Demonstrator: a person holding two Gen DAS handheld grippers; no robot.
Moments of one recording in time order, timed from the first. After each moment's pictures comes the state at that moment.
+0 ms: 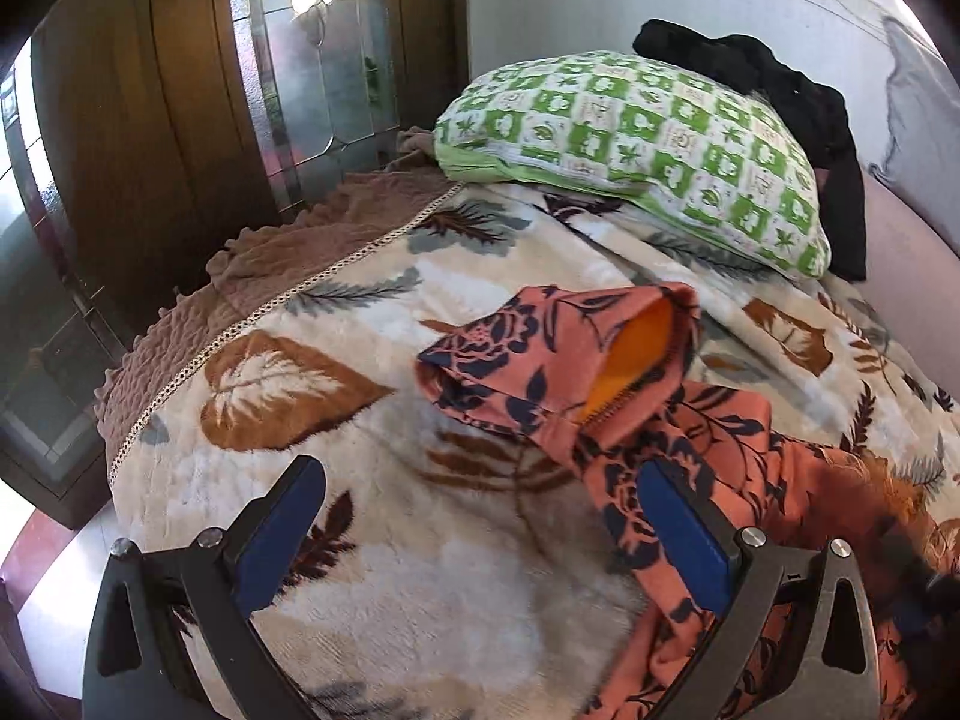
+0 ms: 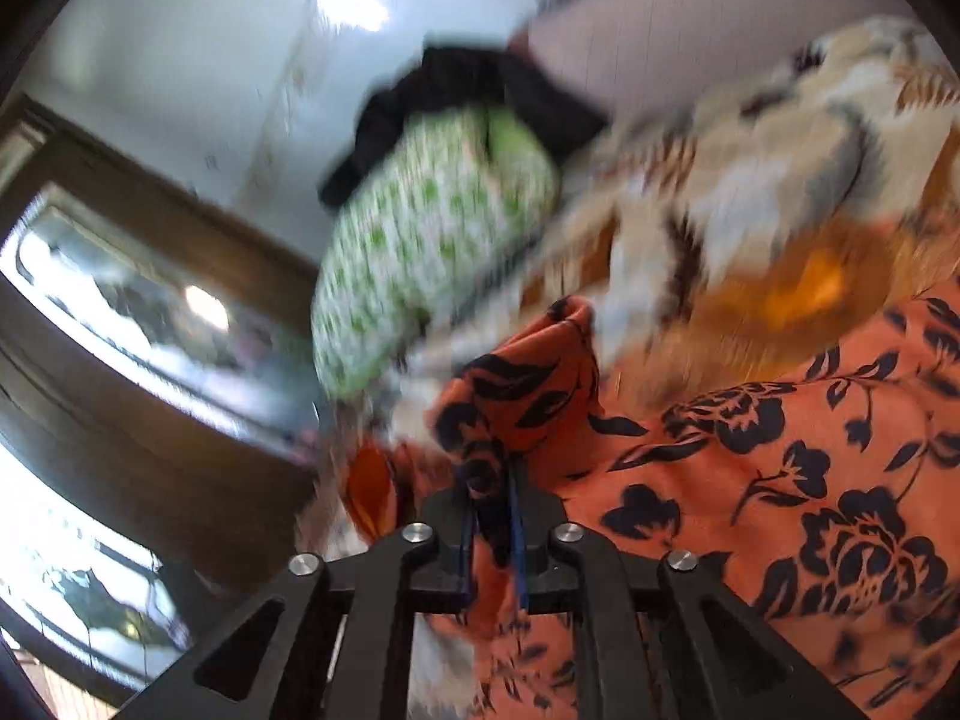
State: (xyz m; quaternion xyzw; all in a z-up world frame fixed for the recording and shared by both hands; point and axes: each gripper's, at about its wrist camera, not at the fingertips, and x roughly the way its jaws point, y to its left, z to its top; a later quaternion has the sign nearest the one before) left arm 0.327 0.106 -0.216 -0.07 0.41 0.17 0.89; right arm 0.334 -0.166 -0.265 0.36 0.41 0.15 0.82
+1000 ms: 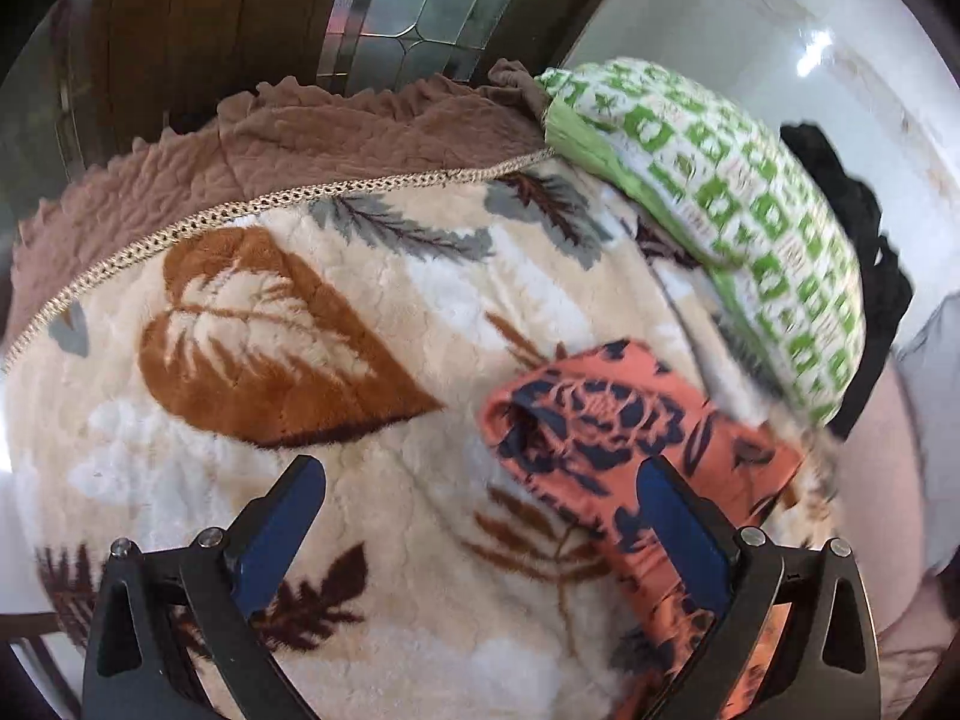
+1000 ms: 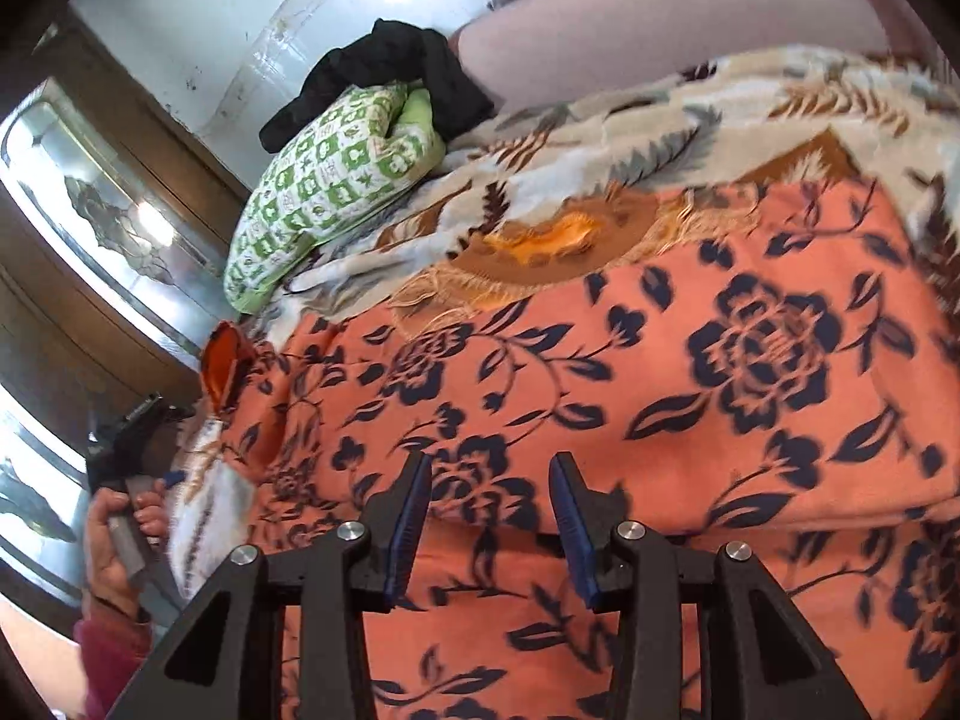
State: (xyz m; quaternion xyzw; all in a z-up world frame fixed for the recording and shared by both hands) left arm 0.356 0.217 -0.249 -0.32 0.41 0.14 0.84; right arm 0.229 -0.290 -0.283 0.27 0.40 0.11 0.87
